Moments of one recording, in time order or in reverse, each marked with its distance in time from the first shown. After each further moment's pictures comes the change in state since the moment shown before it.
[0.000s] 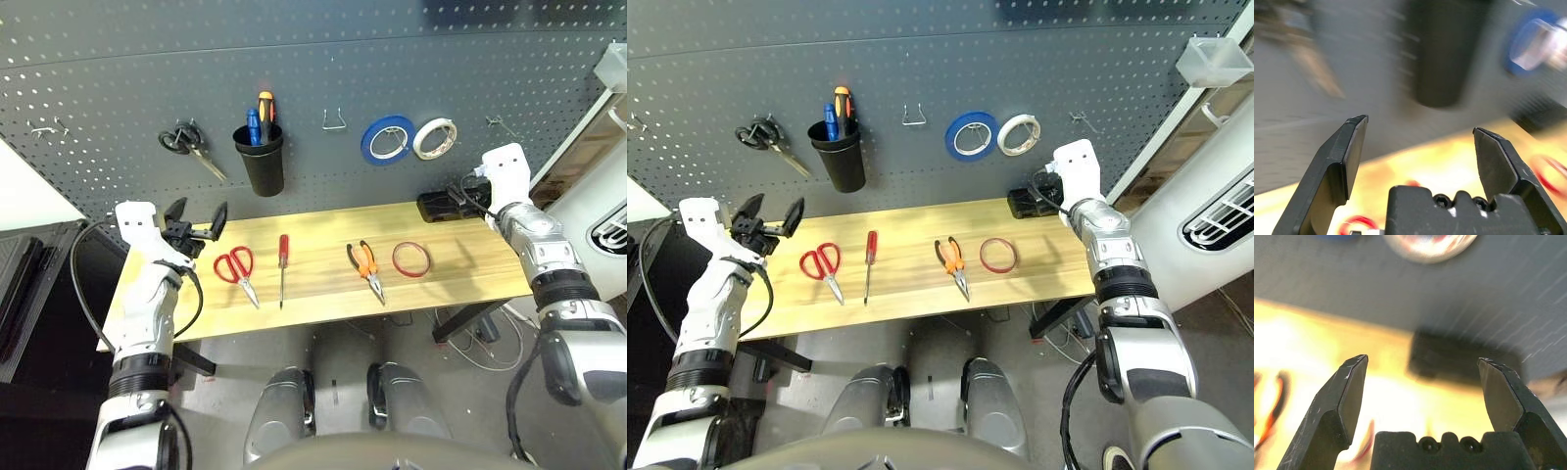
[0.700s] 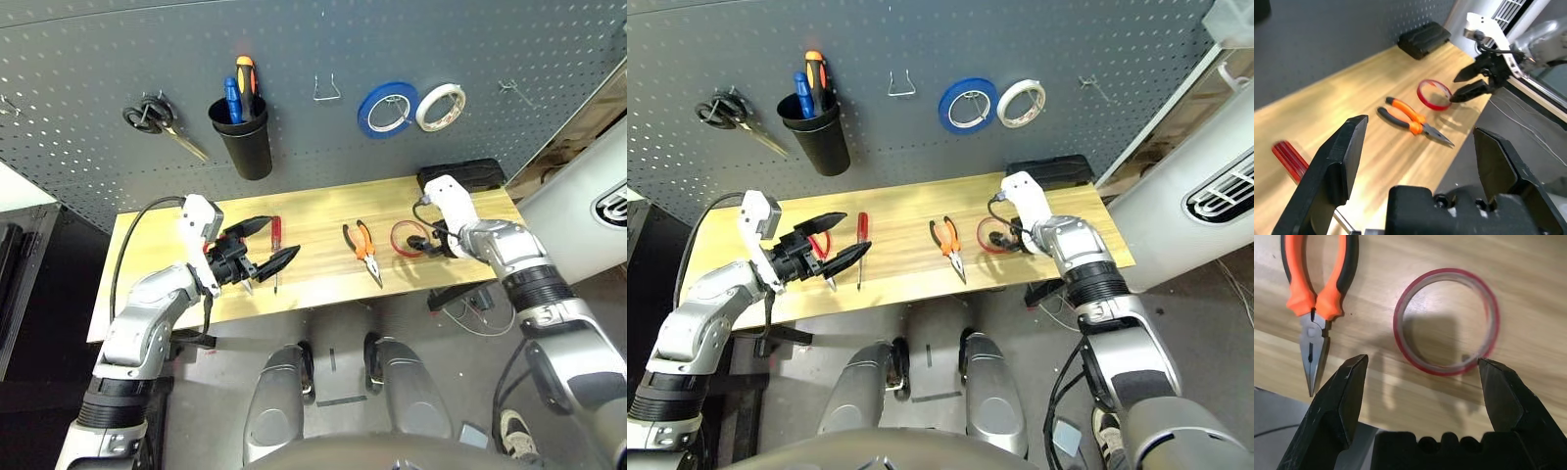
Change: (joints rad) left arm 0.116 0.092 -0.123 -0.375 -0.079 0.270 -0.186; right arm -0.065 0.105 0.224 0.117 -0.064 0.226 0.070
